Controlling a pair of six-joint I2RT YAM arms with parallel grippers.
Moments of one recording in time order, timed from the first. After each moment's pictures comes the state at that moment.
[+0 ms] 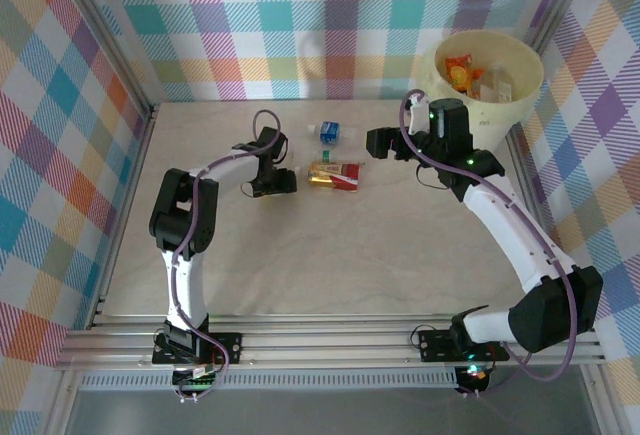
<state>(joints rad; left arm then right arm) -0.35 2.05 1.45 -0.61 0.00 -0.42 0.34 1.34 1.28 -0.44 -0.22 0.23</state>
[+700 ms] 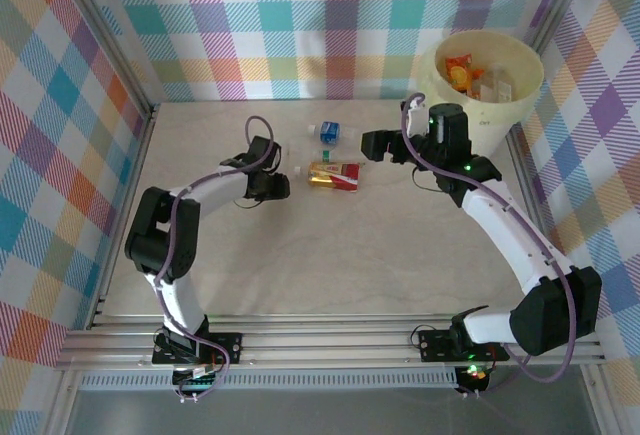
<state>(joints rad) -0.39 1.81 1.20 -0.44 0.00 -0.42 0.35 1.32 1.21 -0.32 -0.34 0.31</state>
